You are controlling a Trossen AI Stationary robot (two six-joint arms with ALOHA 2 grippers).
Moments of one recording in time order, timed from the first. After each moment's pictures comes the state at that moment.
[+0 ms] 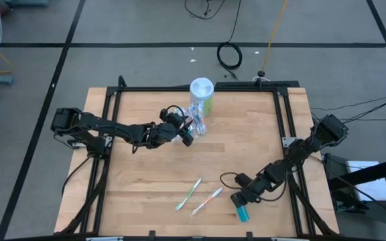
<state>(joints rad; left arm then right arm) -0.03 1.54 0.89 0.24 -0.71 -0.27 0.63 1.58 0.66 0.00 -0.07 1.73</state>
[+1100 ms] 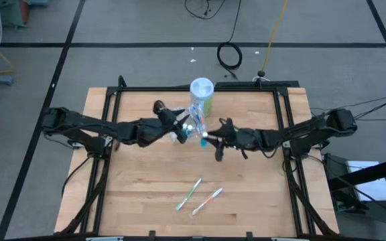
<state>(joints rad) -0.05 1.38 0.89 0.28 -0.73 -0.06 0.08 1.40 0.66 0.51 0.34 0.26</state>
